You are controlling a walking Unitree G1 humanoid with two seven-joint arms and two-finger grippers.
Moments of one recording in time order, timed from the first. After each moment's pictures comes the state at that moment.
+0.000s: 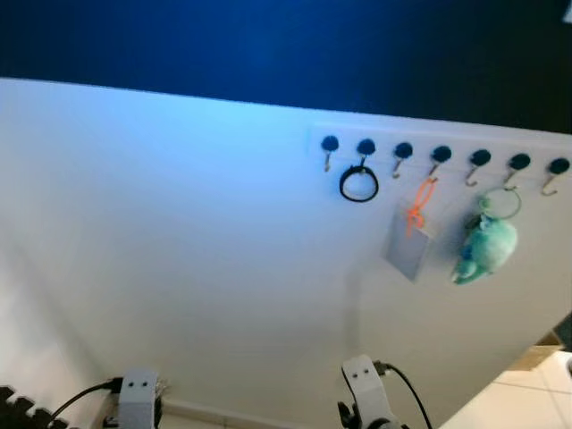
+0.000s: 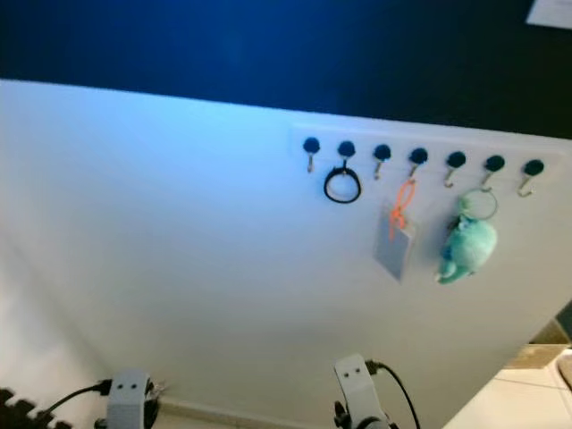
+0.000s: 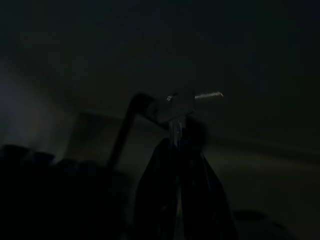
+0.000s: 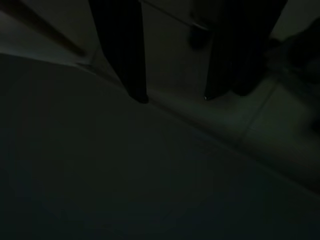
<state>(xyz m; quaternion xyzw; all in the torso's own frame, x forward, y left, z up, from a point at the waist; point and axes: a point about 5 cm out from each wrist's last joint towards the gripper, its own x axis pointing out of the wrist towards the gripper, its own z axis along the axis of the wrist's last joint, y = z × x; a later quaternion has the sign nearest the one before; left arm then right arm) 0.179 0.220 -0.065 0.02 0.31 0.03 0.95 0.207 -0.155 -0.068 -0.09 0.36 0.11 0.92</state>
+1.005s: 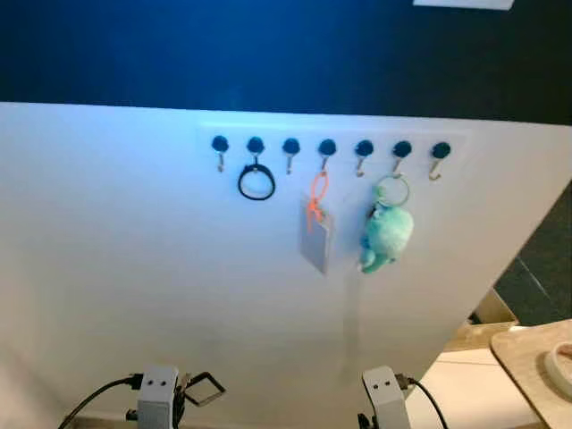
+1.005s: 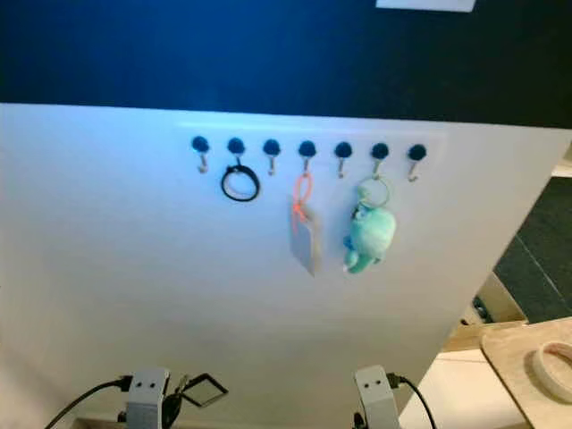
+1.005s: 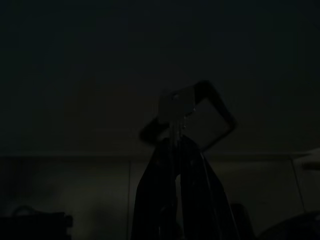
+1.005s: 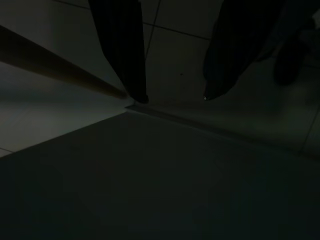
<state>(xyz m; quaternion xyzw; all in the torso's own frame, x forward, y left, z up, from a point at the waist) 0.183 0.198 -0.061 0.00 0.28 -0.03 0.96 0.191 -0.177 -0.075 -0.10 0.37 0.06 0.92</state>
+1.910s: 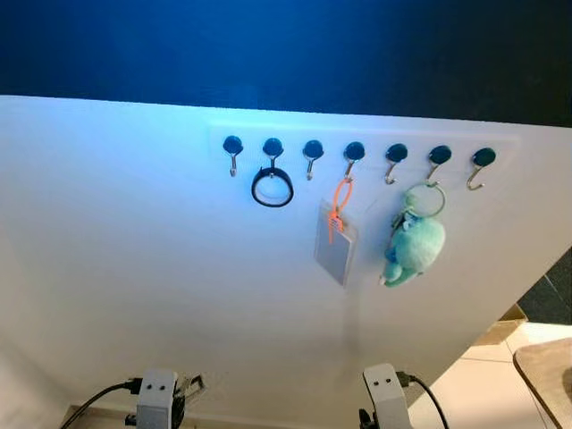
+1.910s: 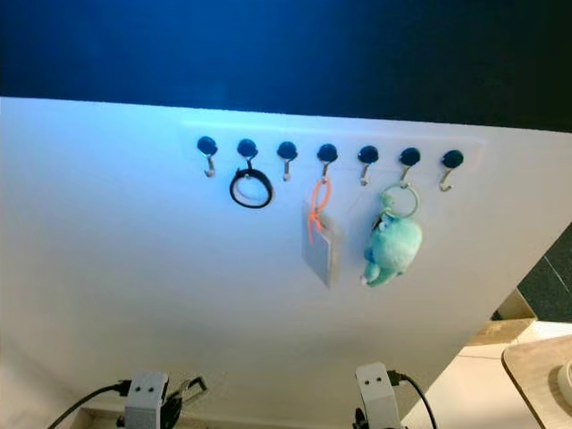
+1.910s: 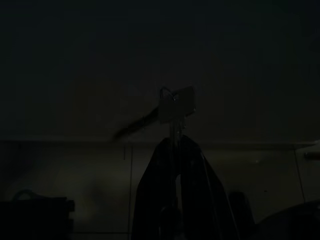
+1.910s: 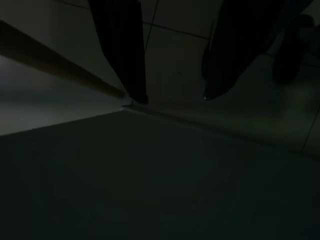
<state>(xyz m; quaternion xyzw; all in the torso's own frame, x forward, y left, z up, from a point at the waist) 0.179 0.198 -0.063 0.00 0.29 -0.04 0.96 0.194 -0.178 -0.073 -0.10 0.37 0.05 0.92</state>
